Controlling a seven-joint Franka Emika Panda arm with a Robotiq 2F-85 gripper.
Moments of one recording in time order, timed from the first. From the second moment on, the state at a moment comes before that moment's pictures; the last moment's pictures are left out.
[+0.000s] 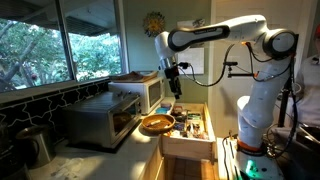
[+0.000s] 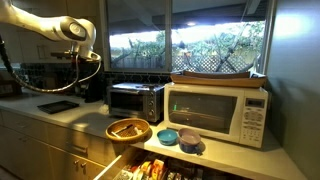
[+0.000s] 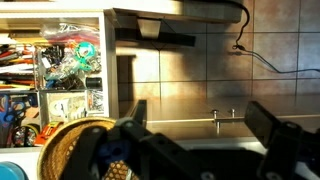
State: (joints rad) arm 0.07 -0.37 0.09 -2.05 0.07 1.43 0.06
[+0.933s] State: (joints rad) arm 0.03 -0.33 0.08 -2.09 -0.26 1.45 0.04
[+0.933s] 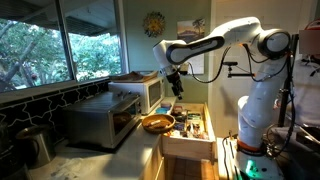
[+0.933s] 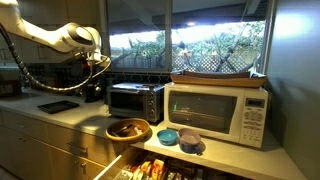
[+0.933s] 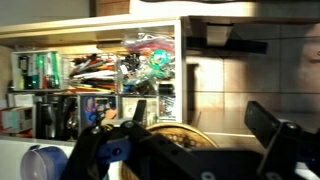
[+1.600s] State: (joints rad) arm 0.00 -0.26 -0.06 -2.13 -0.19 1.87 -0.20
